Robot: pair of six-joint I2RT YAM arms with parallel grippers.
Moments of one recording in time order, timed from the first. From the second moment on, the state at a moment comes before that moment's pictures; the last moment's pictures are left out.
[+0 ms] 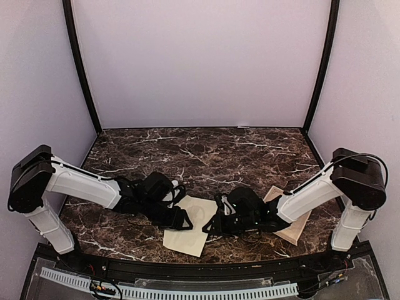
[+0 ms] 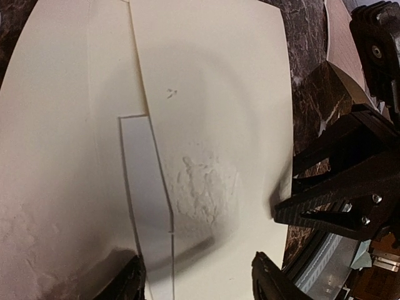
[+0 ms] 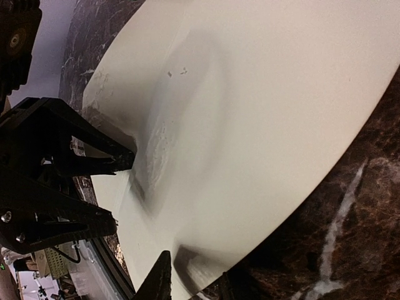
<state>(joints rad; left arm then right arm) -0.96 1.63 0.76 -0.10 0.32 -0.76 1.11 1.76 0.66 0.38 -0.23 1.02</state>
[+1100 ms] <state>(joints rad) -0.98 1.31 0.83 -0.25 0.16 -0.66 1.12 1.56 0.70 0.12 -0.07 0.92</state>
